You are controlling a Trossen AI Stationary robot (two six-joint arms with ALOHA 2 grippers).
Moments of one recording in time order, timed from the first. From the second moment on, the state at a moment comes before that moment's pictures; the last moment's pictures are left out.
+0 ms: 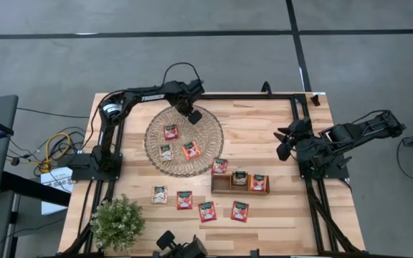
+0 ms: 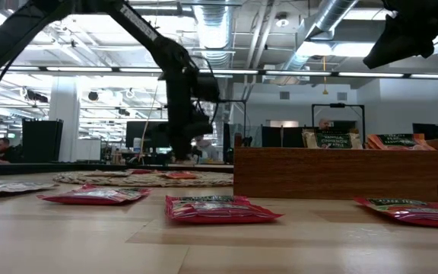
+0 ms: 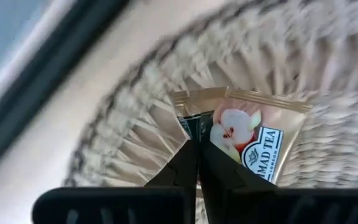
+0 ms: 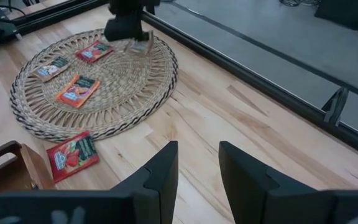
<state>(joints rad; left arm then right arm) 0.60 2.07 1.57 -0.81 -0.16 -0.18 0.34 0.69 0.76 -0.99 0.81 0.76</state>
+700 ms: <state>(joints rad) 0.36 1.76 1.57 -0.59 -0.01 -0.14 0.22 0.80 0.76 -0.42 0.59 0.41</state>
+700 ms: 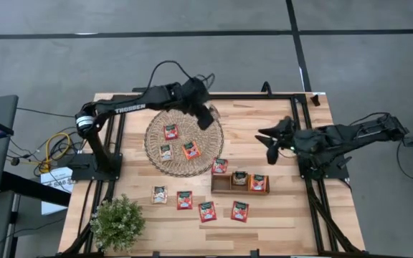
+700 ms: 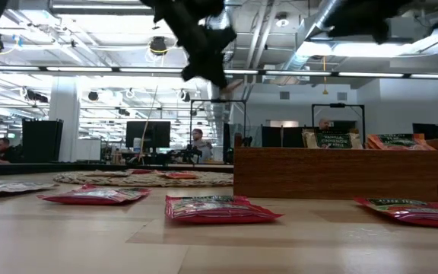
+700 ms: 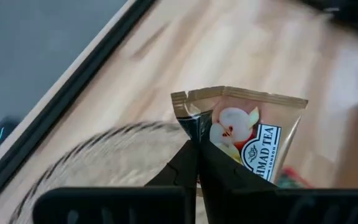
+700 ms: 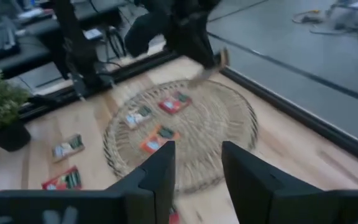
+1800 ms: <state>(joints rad) 0.05 1.76 1.57 -0.42 -0.45 0.17 -0.18 1.19 0.83 0.00 0.07 0.34</state>
